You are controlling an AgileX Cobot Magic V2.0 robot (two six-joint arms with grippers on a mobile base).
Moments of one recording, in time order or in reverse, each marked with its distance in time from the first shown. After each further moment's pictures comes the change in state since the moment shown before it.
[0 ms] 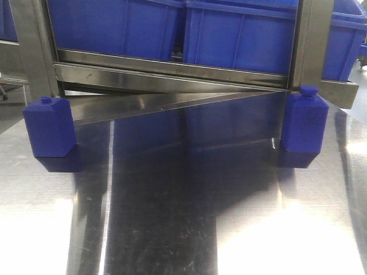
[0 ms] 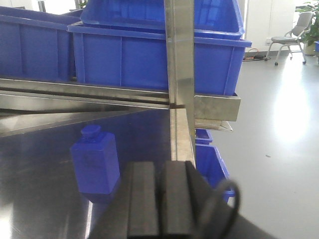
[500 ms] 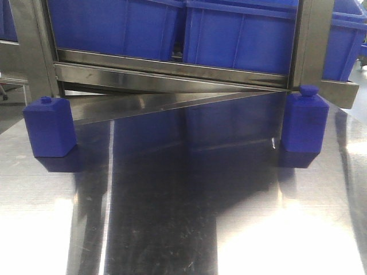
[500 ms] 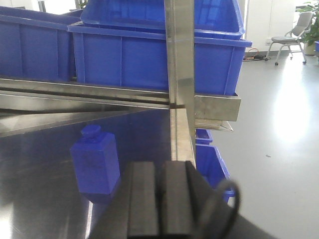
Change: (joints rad) left arm 0.000 0.553 -0.272 -0.277 0.363 0.097; right arm 0.000 0.000 0.000 0.000 0.000 0.000
